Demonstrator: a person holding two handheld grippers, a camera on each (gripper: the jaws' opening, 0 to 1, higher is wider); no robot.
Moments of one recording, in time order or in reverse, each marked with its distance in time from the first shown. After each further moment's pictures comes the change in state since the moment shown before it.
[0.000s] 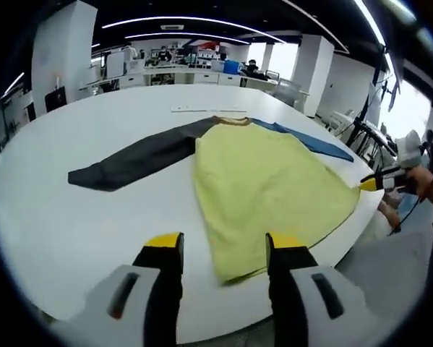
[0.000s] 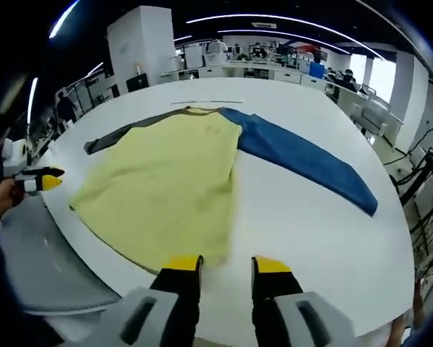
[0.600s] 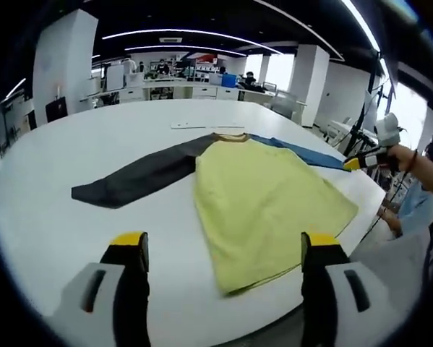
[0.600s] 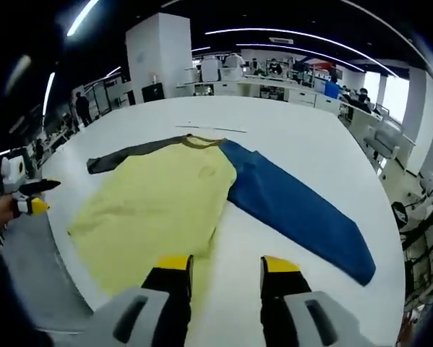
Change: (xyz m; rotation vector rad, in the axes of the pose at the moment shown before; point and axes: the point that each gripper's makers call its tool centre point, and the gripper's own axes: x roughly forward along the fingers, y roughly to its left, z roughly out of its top) left arm -0.008 -0.004 0.020 0.023 -0.072 0.004; right arm 0.035 -0.034 0.087 -0.077 -0.104 0.072
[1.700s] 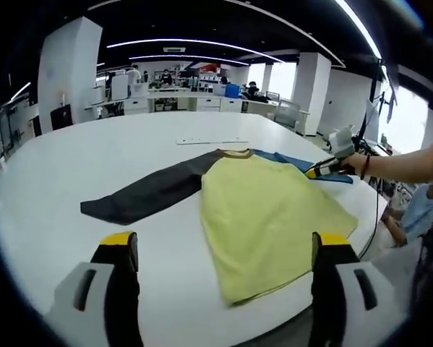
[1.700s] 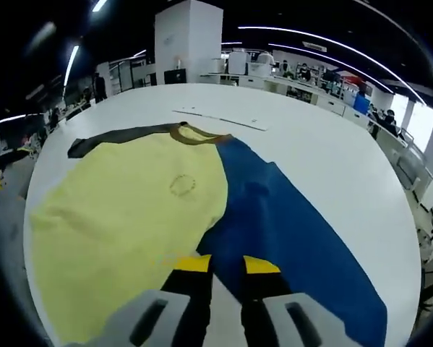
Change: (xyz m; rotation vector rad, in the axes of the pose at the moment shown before) left arm -0.009 0.006 0.026 -0.002 -0.042 0.029; right arm 0.114 -0.008 0.024 -0.148 0.074 0.084
